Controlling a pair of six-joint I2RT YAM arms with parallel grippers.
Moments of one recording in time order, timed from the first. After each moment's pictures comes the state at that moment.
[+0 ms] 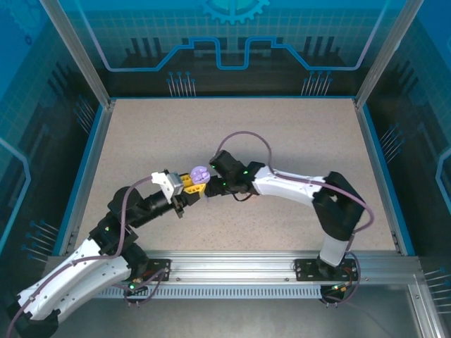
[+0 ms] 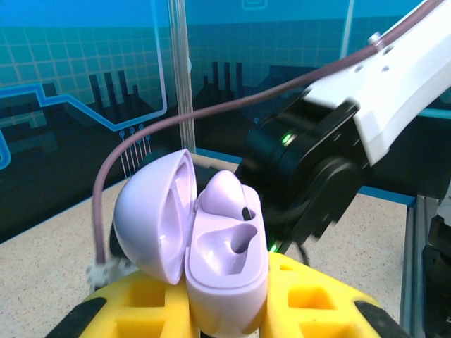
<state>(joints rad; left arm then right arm) -0.70 0.50 0.54 -0.01 0.25 0.02 0.91 1.82 1.27 -0.46 0.00 0.61</state>
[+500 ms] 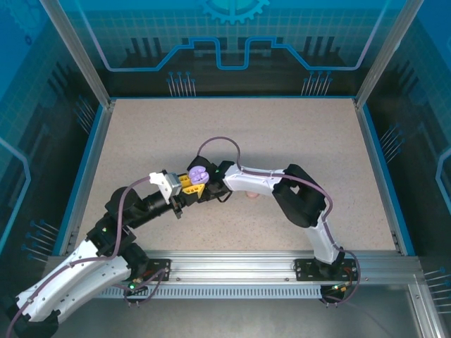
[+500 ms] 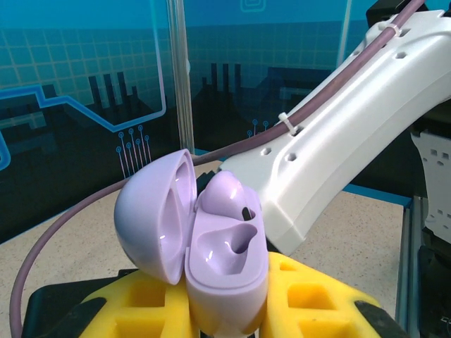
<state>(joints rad) -0.70 0.50 0.55 -0.03 0.26 0.01 0.96 2.12 1.55 -0.63 0.03 0.57</state>
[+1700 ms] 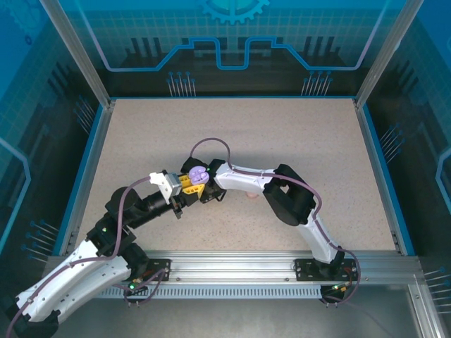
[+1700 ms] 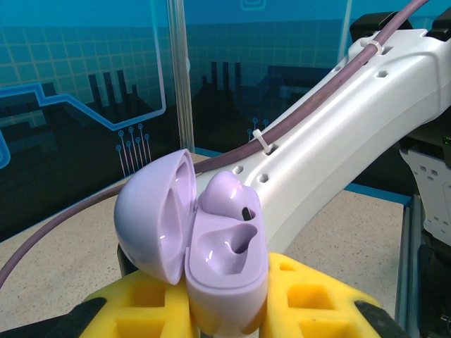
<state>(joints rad) -0.70 0.50 0.55 -0.04 0.26 0.02 0.98 2.22 1.70 -0.80 0.10 0.47</state>
